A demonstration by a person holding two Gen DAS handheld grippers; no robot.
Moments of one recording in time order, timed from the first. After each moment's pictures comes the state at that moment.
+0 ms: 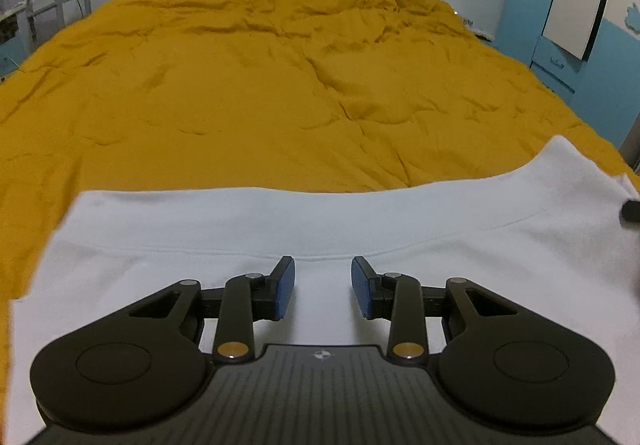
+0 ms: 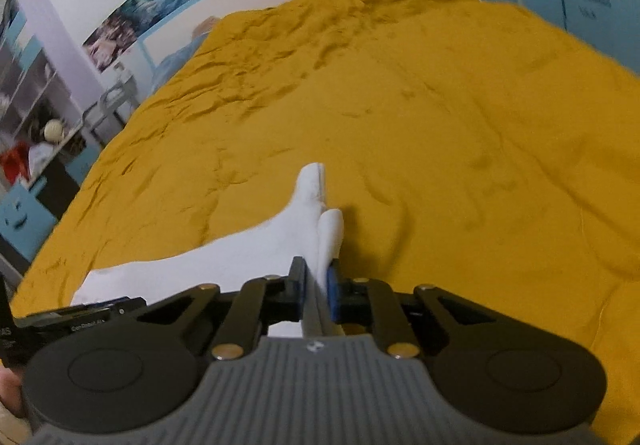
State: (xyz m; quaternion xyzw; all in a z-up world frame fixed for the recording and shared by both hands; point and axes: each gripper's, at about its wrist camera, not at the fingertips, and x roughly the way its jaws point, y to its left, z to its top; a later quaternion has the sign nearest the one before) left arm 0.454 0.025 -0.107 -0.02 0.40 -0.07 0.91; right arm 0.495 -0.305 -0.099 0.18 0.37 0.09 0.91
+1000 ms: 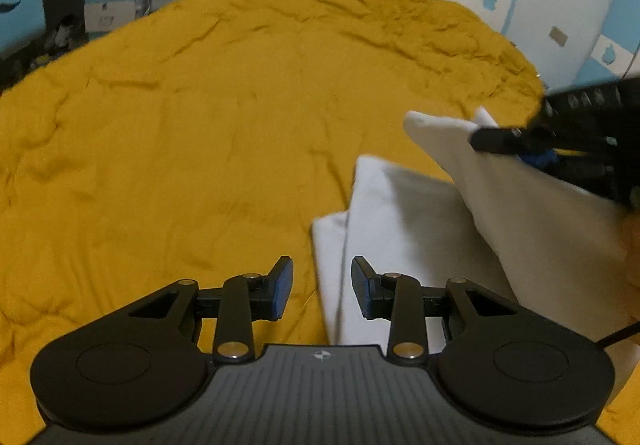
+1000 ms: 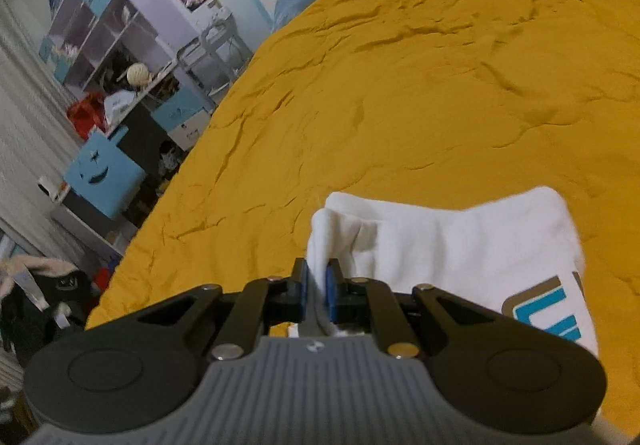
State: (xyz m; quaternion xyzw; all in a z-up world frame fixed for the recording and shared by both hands) left arm 0.369 0.229 -0.069 -0.13 0.41 0.02 0.90; right arm 0.518 0.064 -0.026 0.19 0.42 0.20 0.87
